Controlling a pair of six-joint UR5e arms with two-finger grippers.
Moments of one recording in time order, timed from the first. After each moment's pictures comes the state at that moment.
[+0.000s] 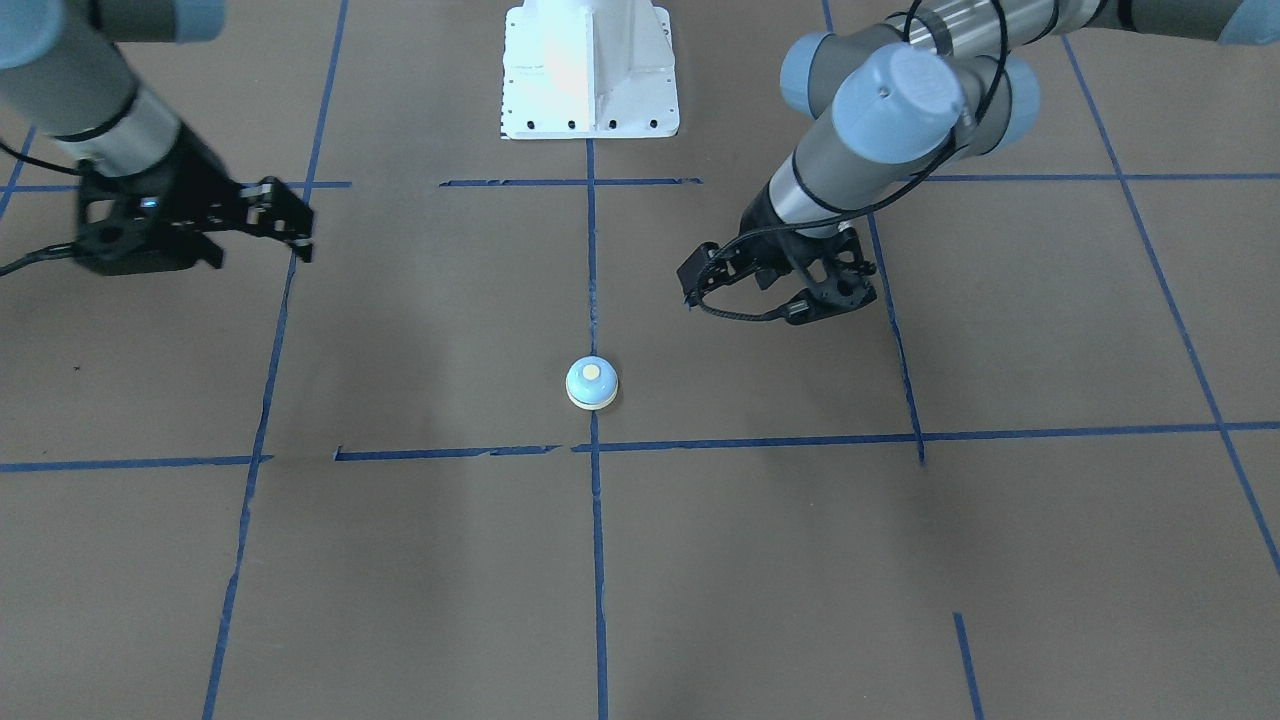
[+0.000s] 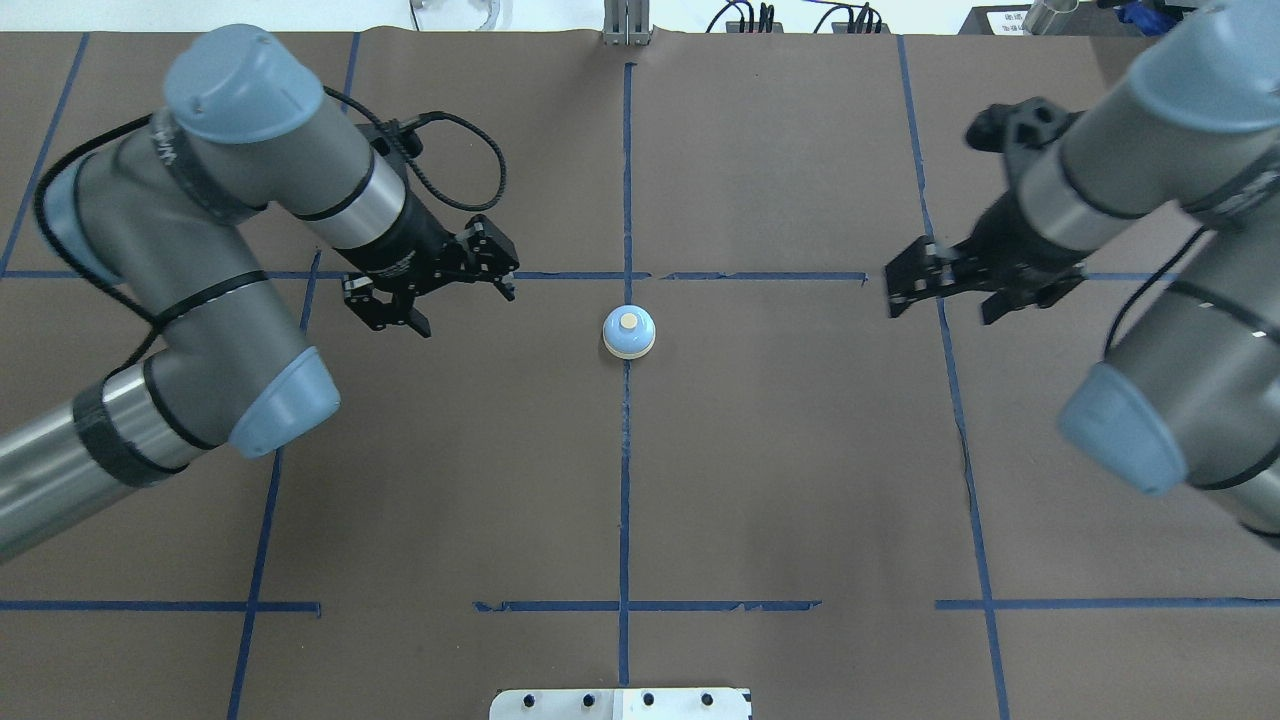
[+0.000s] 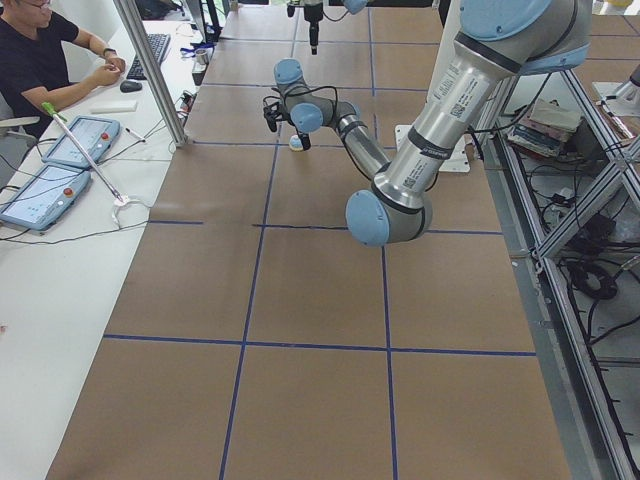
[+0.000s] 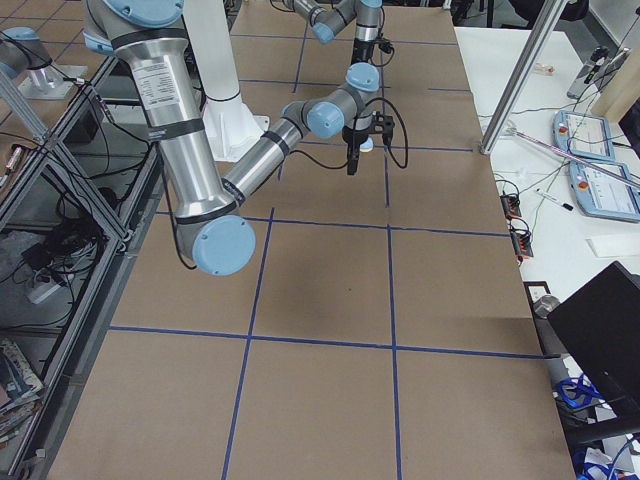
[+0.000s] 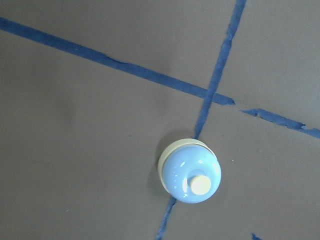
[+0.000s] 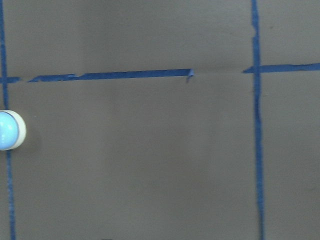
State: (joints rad) left arm -0.77 -2.12 -1.76 -1.74 -2.25 -1.45; right arm 0.81 -1.20 2.02 -1.69 2.16 1.03
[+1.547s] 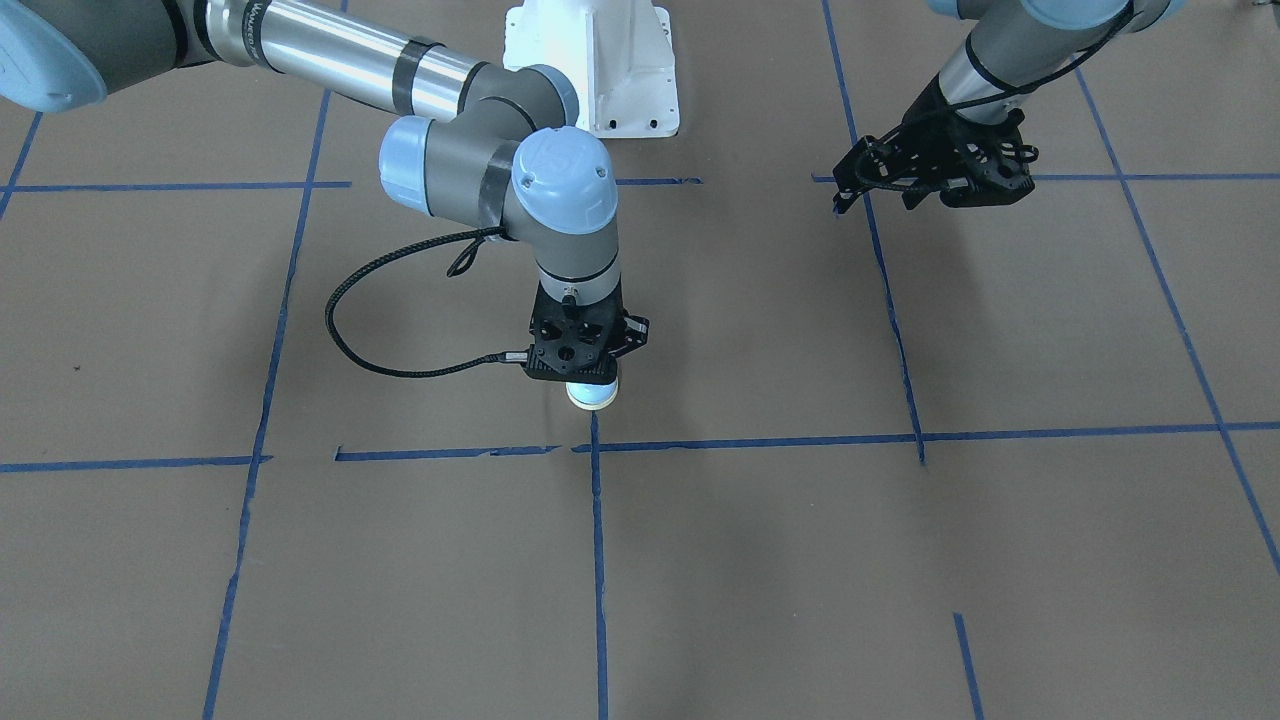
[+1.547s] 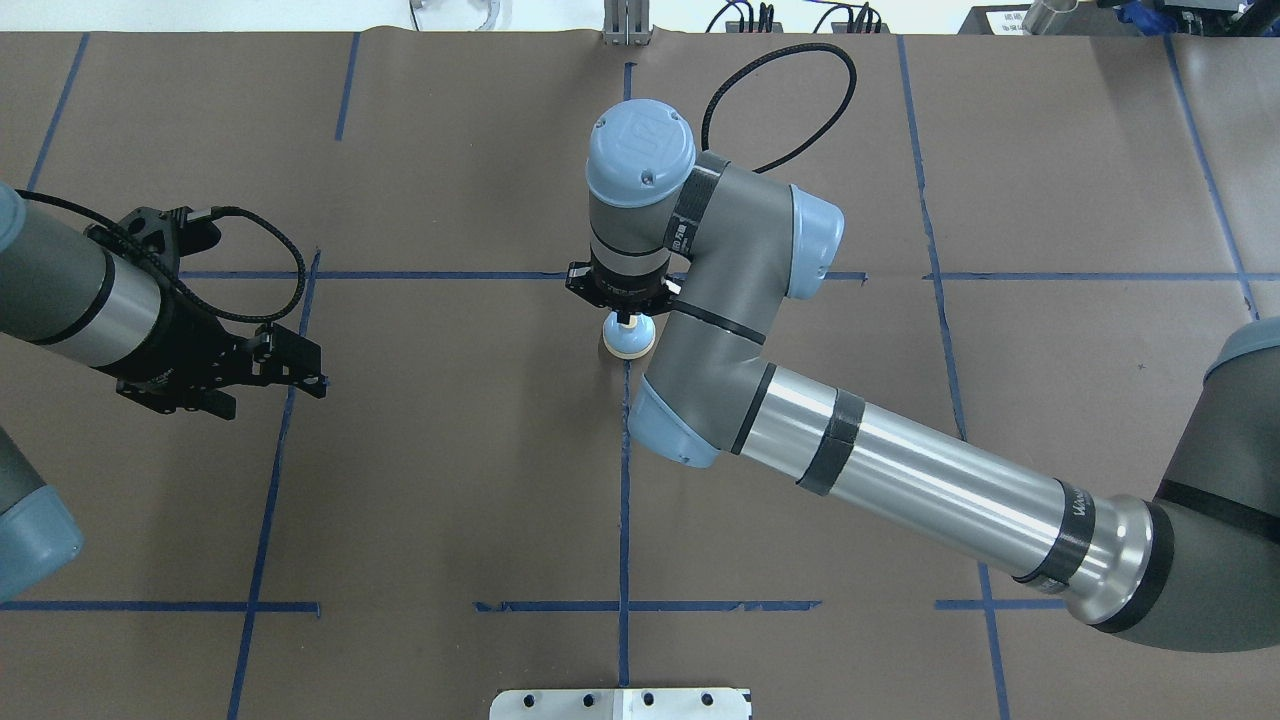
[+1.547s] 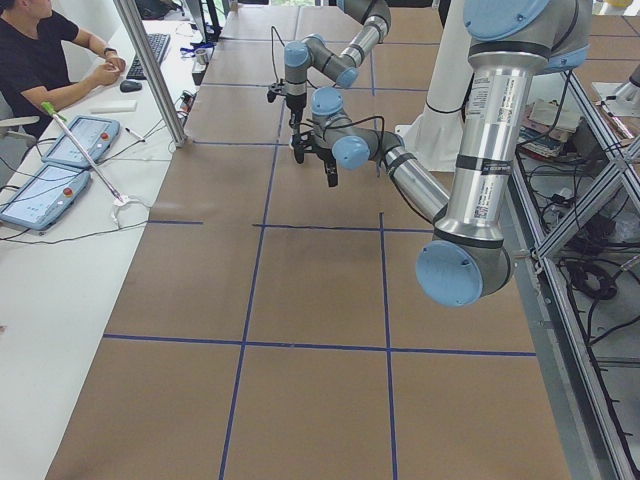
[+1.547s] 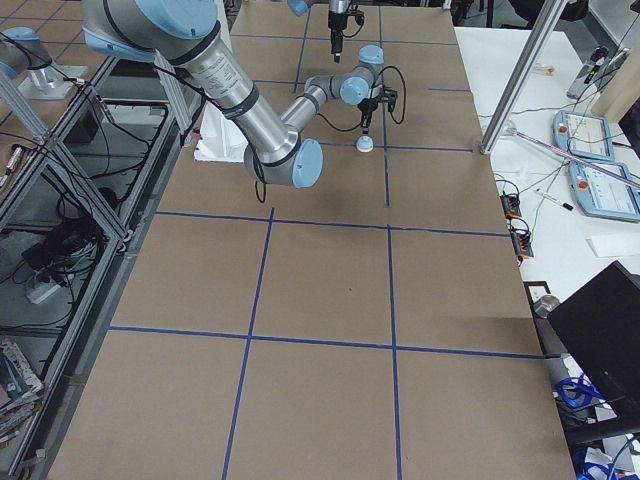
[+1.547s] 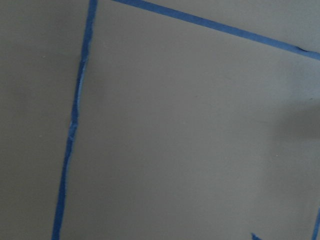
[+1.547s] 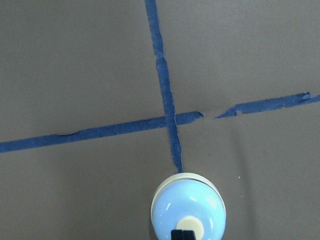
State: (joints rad) left arm -0.77 -1.71 -2.09 -1.74 -2.20 -1.26; right arm 0.58 -0.61 1.26 -1.47 1.93 1.33
